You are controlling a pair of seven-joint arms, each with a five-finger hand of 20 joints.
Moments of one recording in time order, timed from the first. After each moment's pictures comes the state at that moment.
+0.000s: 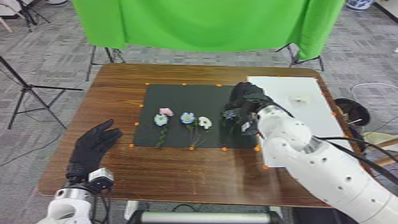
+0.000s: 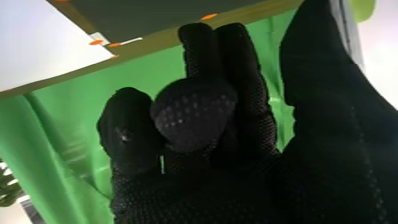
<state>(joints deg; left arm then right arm) 125.4 -63.8 -94.2 -113.4 47.2 8.2 14.2 -64.6 -52.2 43.8 -94.7 -117.3 2.3 23.2</state>
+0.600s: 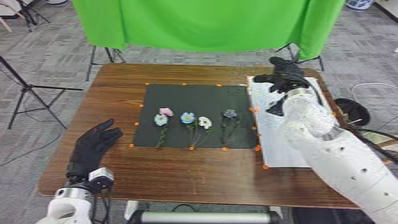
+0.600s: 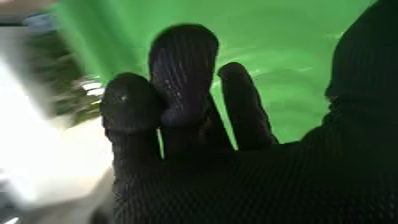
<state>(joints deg) 125.1 -63.5 -94.0 -113.3 47.3 8.1 14.0 -65.1 -52.2 55.1 -91.6 -121.8 6.0 35.6</state>
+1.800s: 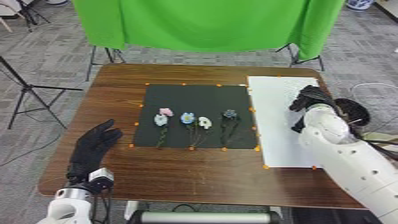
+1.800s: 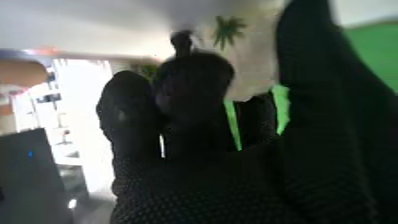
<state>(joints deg) 125.4 -63.9 -94.2 -113.5 47.4 8.1 13.9 -68.1 -49.2 56.0 -82.7 -120.1 5.2 41.6</state>
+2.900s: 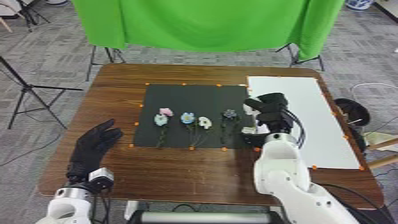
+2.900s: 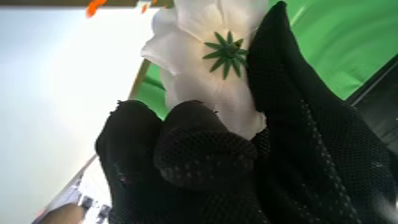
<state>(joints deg) 125.2 -63.5 -94.2 -113.4 47.5 7.8 13.8 -86.8 -60.5 56.8 -108.8 -110.0 39.0 35.4</state>
